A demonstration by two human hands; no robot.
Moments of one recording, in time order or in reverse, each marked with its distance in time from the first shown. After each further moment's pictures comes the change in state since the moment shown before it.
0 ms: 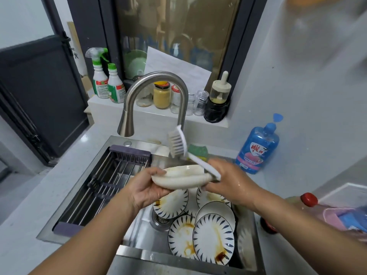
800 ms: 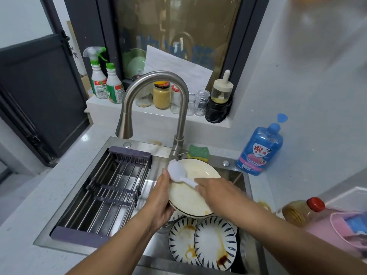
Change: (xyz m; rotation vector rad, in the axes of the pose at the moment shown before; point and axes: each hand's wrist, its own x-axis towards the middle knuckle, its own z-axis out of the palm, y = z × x) left_hand 0.038 -0.052 -0.004 0.265 0.241 0.316; right_hand 0.012 -0.021 0.029 -0.413 -0.307 0.363
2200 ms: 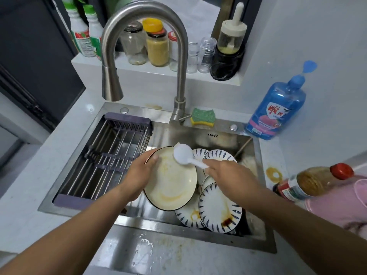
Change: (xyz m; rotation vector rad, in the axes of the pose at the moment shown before) left_hand 0.029 -0.008 -0.078 0.726 0.100 0.302; right_hand 0.012 0.048 0.069 0.090 0.117 -0.061
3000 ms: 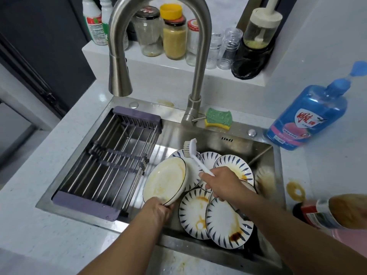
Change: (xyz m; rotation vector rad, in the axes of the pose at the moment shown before) left_hand 0.005 -0.061 0.051 -1.117 0.602 -1.035; right_hand 0.073 0.001 0.060 0.739 -0.183 0.386
